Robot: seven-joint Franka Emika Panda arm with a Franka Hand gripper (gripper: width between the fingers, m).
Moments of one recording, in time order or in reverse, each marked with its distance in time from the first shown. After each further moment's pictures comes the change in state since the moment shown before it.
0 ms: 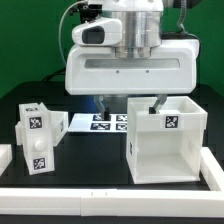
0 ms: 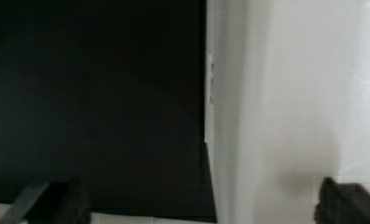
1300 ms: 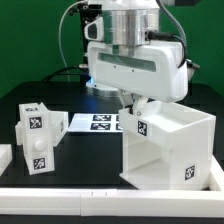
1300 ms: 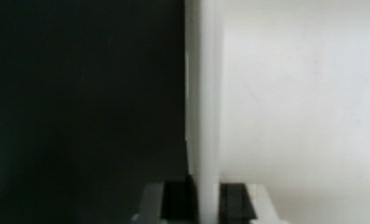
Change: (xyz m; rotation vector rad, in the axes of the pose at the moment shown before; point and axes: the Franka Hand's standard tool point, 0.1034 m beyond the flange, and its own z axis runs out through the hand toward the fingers) arm -0.011 -0.013 -0.001 0.055 -0.010 1.123
